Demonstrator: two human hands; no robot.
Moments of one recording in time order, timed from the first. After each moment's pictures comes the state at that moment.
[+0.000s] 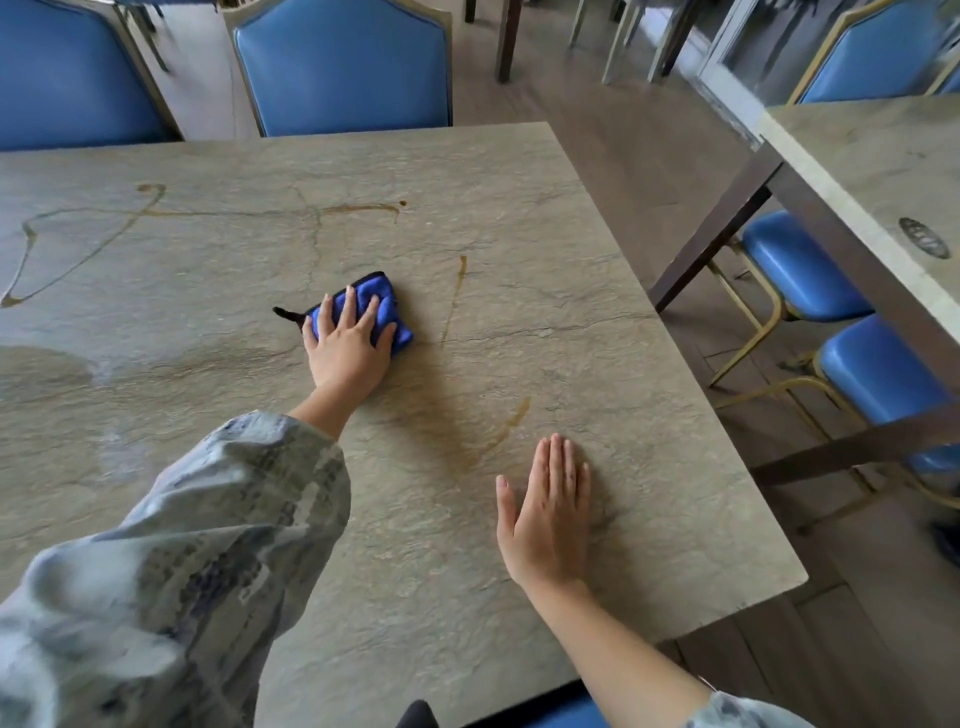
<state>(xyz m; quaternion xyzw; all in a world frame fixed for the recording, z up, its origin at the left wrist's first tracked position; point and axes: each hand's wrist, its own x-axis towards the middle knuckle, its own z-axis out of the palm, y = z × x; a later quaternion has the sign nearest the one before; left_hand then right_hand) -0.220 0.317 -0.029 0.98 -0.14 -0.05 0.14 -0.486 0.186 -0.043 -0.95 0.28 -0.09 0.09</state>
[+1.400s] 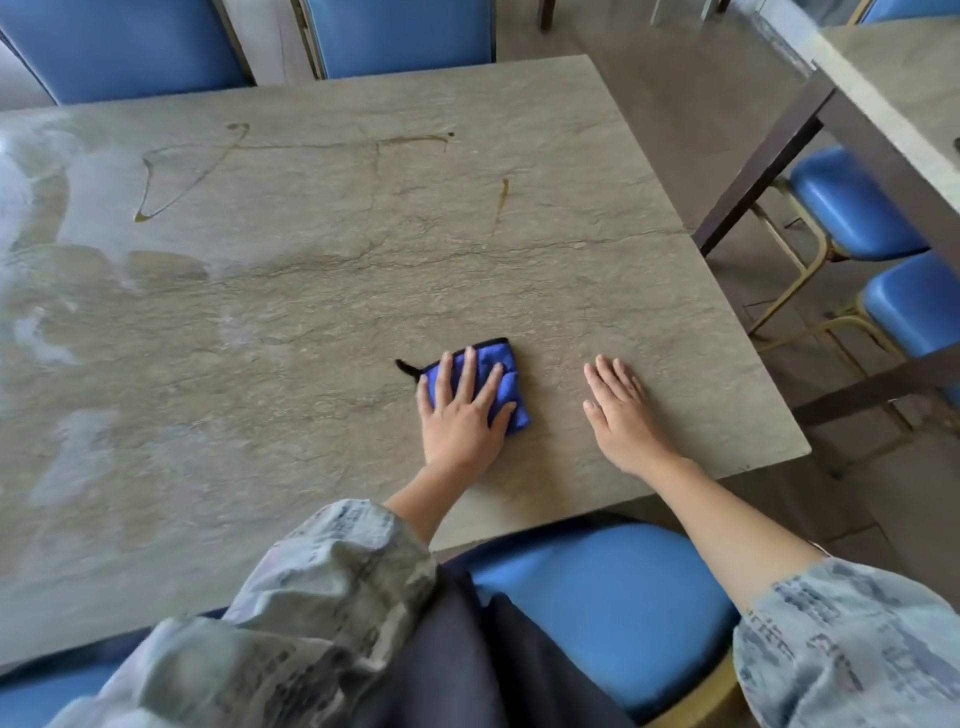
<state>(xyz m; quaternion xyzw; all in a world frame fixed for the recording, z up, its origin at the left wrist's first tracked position) -0.472 0.347 -0.023 0.96 -0.23 -0.10 0.10 -0.549 0.127 -0.028 -0.97 0.13 0.07 0.21</state>
